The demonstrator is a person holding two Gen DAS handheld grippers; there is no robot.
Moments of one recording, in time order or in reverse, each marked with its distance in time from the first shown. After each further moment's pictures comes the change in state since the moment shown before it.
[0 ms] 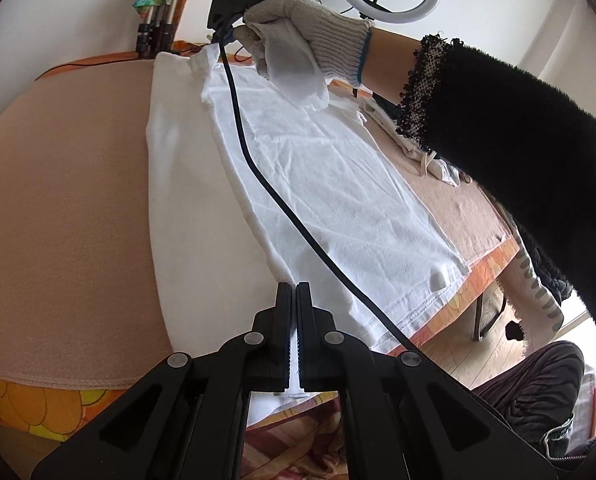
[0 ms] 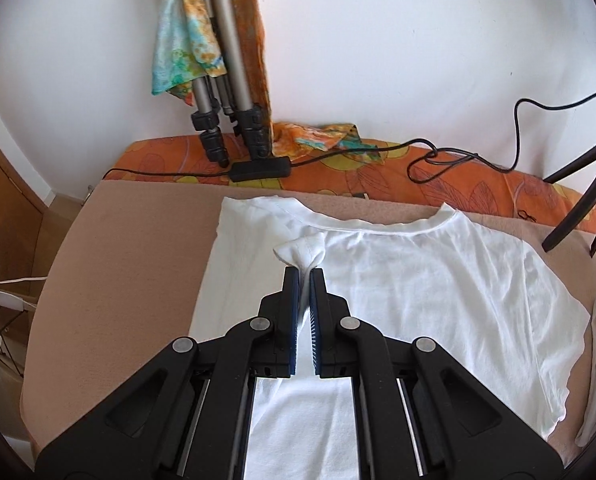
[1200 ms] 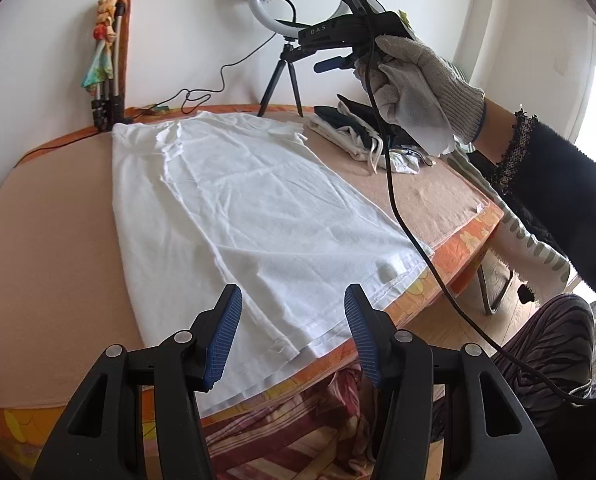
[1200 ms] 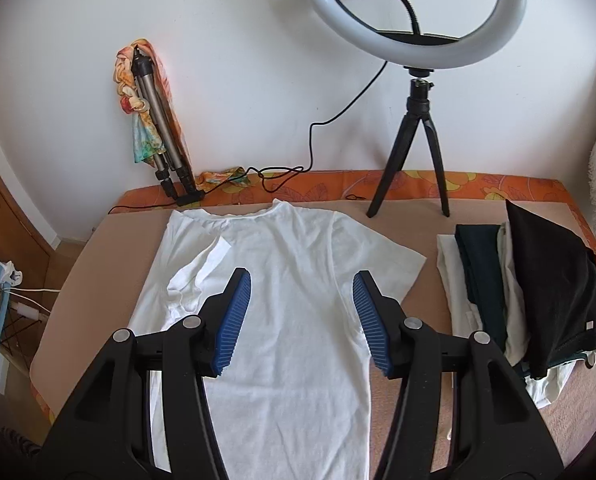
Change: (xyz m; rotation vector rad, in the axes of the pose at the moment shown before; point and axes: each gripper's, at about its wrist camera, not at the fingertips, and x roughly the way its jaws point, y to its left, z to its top) left arm -0.028 -0.066 -0.009 0.249 -0.098 0.011; right arm -0.204 -0.169 -0.102 0.116 -0.195 -0.014
